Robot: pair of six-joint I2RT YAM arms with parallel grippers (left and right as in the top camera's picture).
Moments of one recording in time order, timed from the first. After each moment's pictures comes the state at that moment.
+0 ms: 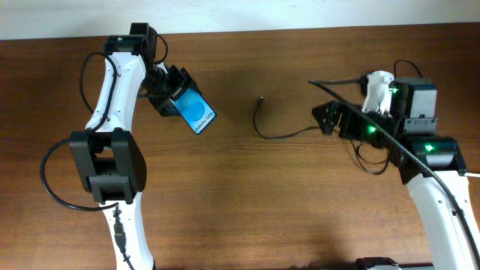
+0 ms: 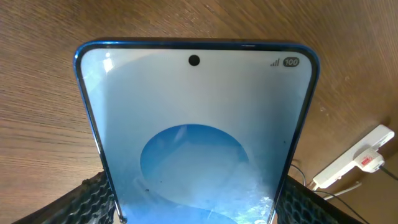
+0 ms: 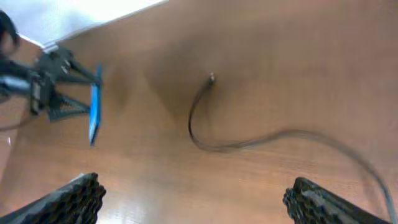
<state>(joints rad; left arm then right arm) -0.04 2.30 2.14 -1.34 0.47 -0.65 -0.02 1.23 1.15 -0.69 -0.47 0.26</state>
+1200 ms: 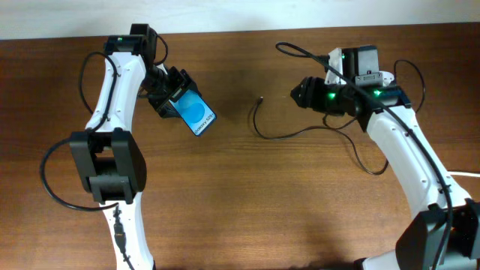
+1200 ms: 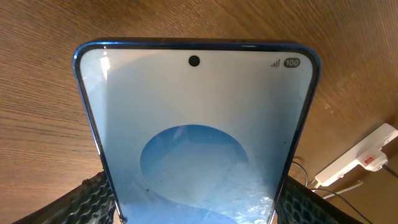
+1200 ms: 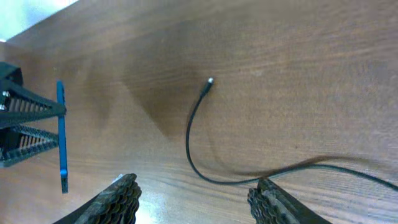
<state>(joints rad) -0.04 2.30 2.14 -1.37 0.47 -0.65 0.12 1.64 1.36 -0.64 -0.38 0.40</state>
